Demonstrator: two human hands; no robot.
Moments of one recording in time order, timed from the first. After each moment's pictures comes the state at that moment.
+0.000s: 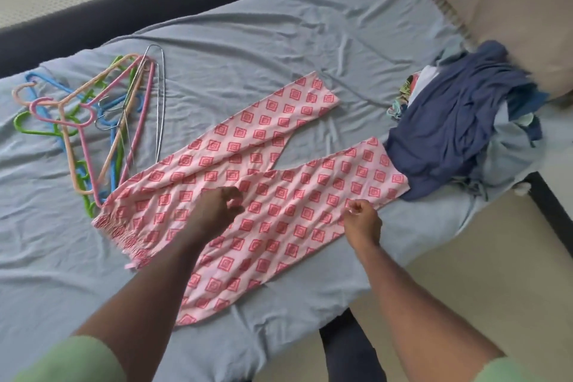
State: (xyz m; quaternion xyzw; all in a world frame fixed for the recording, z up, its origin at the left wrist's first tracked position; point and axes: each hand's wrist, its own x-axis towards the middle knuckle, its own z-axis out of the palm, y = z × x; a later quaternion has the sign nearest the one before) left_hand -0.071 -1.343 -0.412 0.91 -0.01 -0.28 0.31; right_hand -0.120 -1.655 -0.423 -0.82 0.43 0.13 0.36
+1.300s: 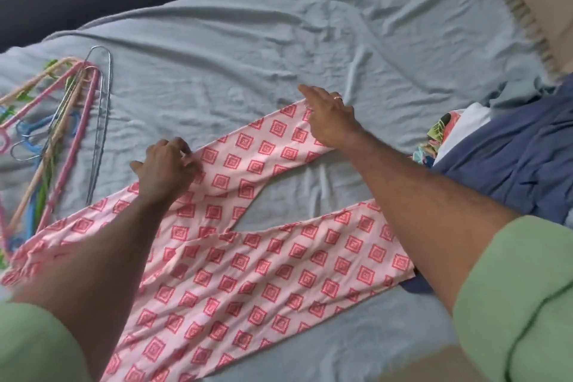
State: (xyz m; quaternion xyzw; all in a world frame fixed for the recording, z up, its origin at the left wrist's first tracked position) left_hand 0.136 -1.393 -0.469 0.94 0.21 -0.22 0.15; right_hand 0.252 -1.696 -0.482 -0.96 -0.09 0.22 0.18
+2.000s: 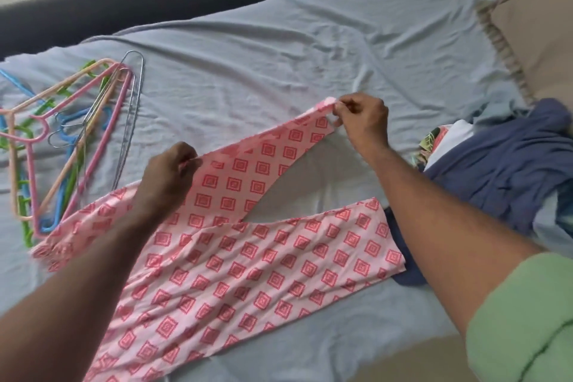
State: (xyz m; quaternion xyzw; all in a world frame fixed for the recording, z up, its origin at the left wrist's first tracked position) left_hand 0.088 -1.377 -0.404 0.92 0.16 -0.10 0.34; right_hand 0.231 -1.711 -0.422 -0.89 0.11 0.06 0.44
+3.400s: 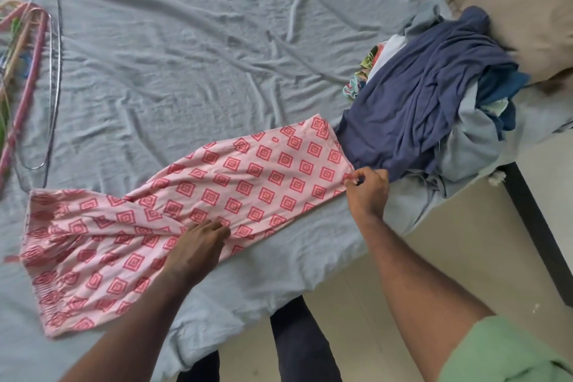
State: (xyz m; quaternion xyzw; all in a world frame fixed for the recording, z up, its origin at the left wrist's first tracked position) left_hand -0.149 -1.488 -0.476 0.94 -0.20 -0.23 0.17; right_hand -0.073 -1.836 -0.464 -0.91 0.33 0.03 0.24
